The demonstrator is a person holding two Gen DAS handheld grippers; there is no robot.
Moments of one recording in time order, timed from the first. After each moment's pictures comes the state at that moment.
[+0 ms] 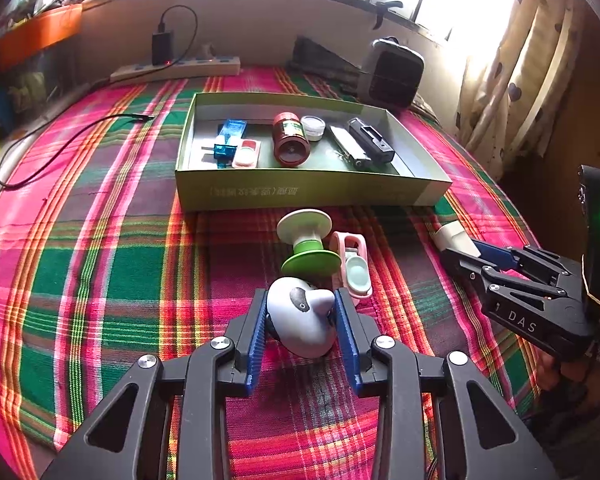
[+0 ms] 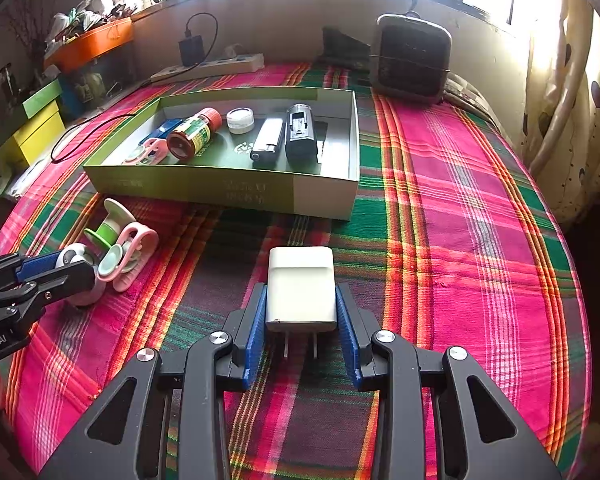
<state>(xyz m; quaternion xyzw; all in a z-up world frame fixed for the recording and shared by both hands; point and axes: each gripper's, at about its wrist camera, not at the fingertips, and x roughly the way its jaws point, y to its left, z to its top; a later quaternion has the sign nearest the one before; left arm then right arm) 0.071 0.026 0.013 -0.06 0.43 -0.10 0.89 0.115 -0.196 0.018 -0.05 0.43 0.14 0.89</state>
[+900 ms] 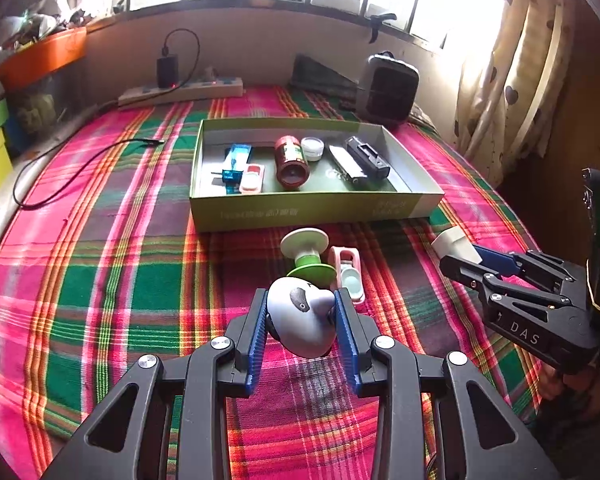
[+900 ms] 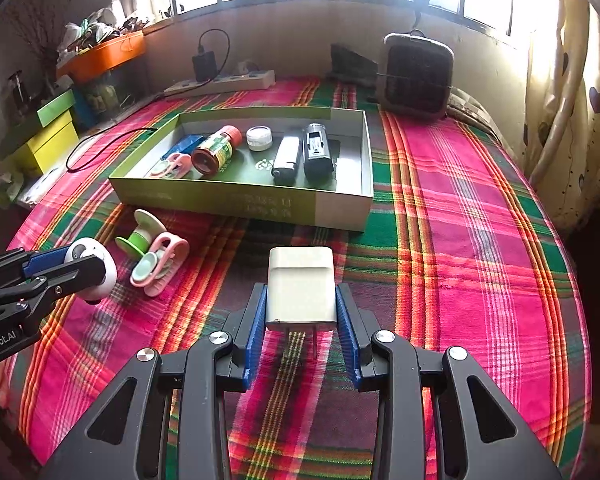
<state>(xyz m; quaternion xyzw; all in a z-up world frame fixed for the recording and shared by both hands) 0.058 0.026 0.032 -0.04 0.41 -0.09 0.91 0.100 -0.189 0.033 -0.04 0.41 0.15 0.90</state>
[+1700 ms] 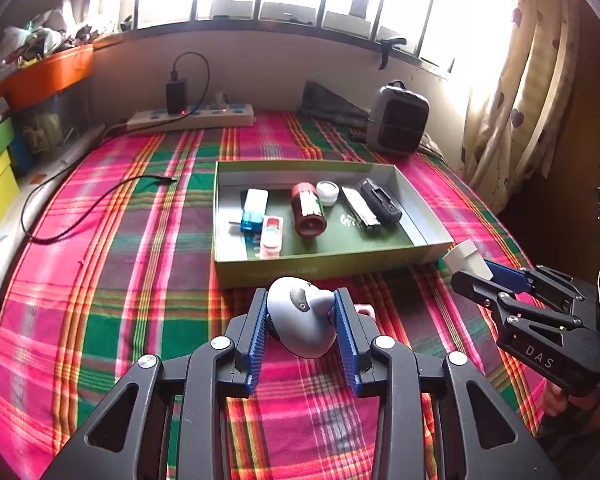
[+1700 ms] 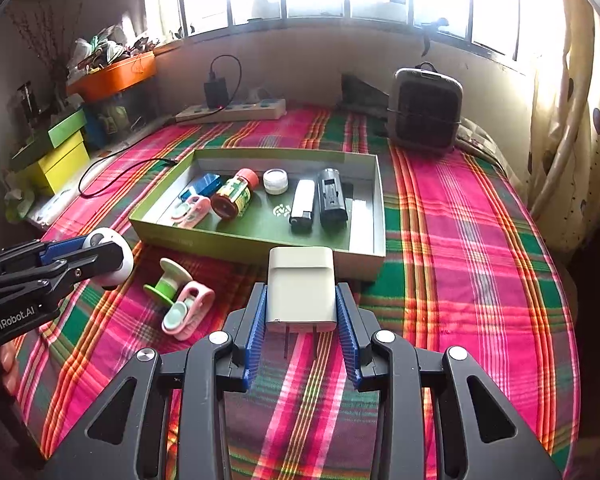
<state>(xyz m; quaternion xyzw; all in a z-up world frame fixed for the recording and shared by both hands) 0.083 0.040 0.059 -0.05 0.38 -0.08 0.92 0.110 -0.177 0.063 -0.04 0.38 0.17 0.91</state>
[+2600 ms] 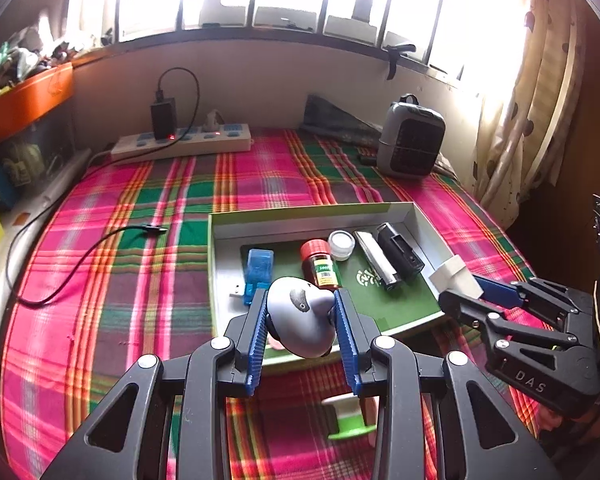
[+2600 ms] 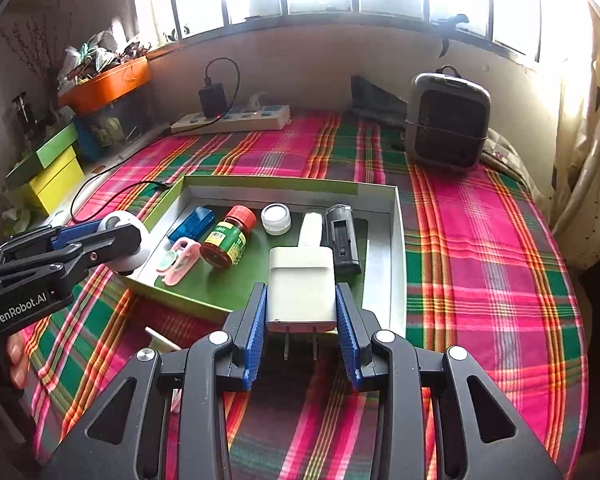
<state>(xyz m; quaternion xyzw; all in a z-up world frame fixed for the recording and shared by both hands) 0.152 0.042 0.071 -0.03 0.38 -0.09 0.92 0.171 -0.160 0.065 -0.03 0.39 0.18 0.90</state>
